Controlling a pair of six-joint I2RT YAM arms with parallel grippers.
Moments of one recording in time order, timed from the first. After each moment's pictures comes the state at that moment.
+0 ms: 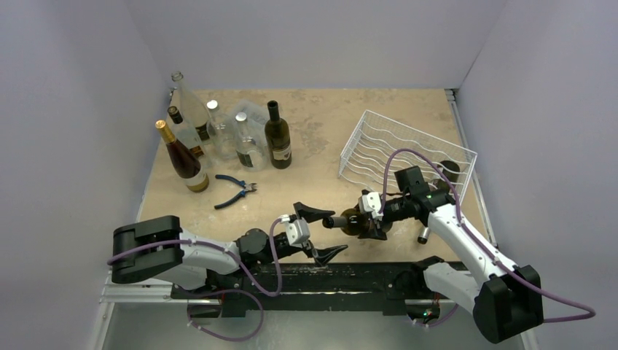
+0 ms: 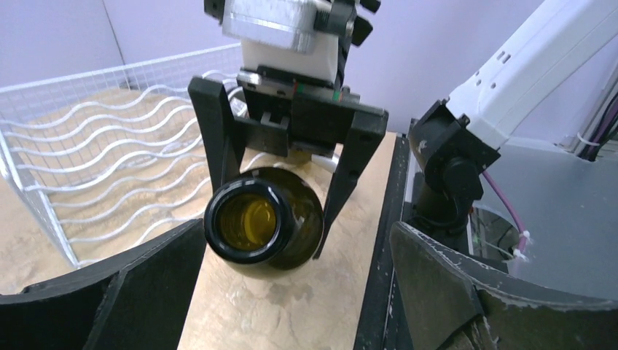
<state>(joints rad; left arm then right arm) -1.30 1.34 0.26 1.30 -0.06 -0.01 0.32 1.02 0.65 -0.75 -0.96 -1.23</state>
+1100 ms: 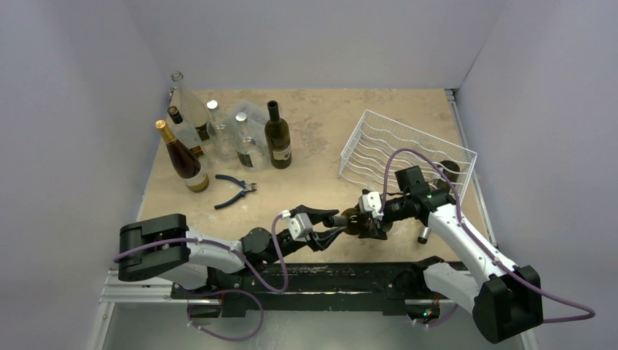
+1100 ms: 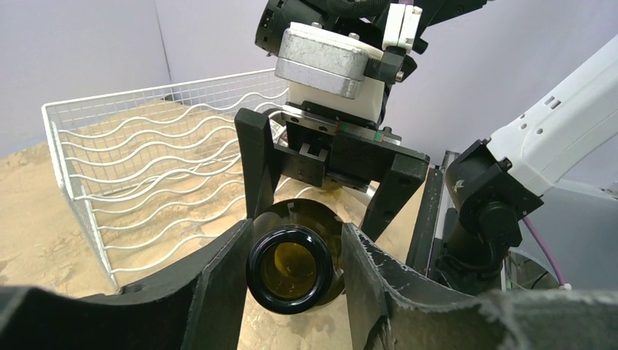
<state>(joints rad) -1.32 1.40 0.32 1.37 -0.18 0.01 0.31 1.02 0.65 -0.75 -0.96 -1.23</state>
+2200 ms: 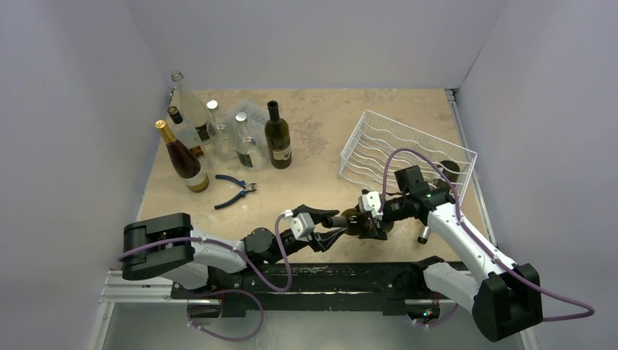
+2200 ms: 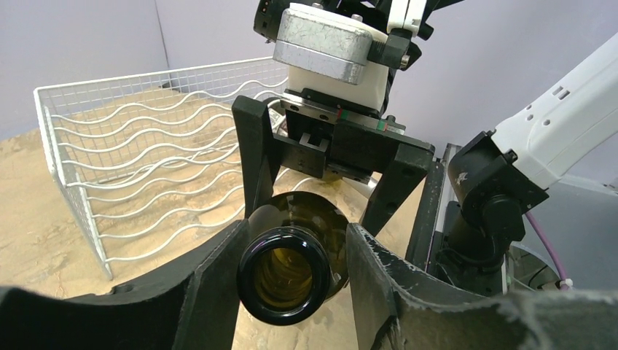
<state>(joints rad) -1.32 1.43 0.32 1.37 -0.19 0.00 0.31 1.03 0.65 -0.76 -0.96 -1.23</state>
